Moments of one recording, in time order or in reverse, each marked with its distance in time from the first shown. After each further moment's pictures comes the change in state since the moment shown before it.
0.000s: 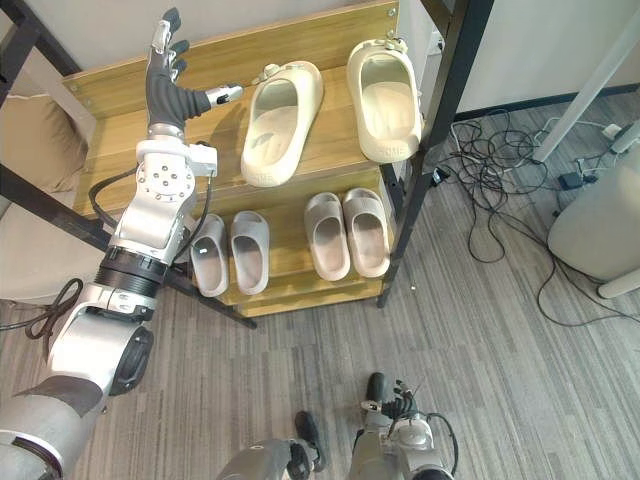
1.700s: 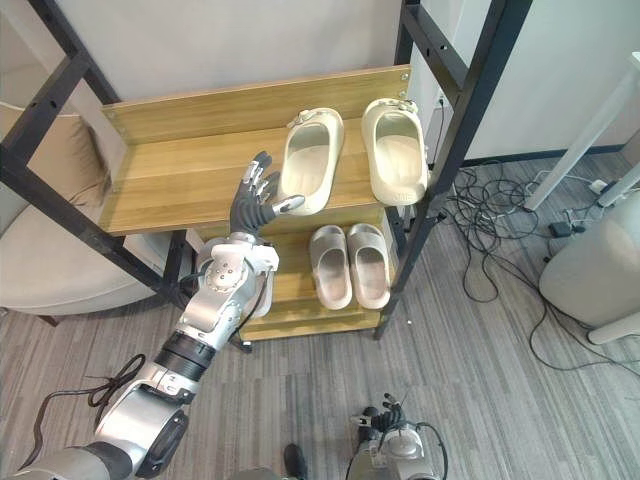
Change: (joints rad) left arm 0.284 -0.244 -0.188 -0.077 -0.215 -0.034 -0.065; right arm 0.024 0.032 0.034 -0.002 -0.030 0.037 -0.001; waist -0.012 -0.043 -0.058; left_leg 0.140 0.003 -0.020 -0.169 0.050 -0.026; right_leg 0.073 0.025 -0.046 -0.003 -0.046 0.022
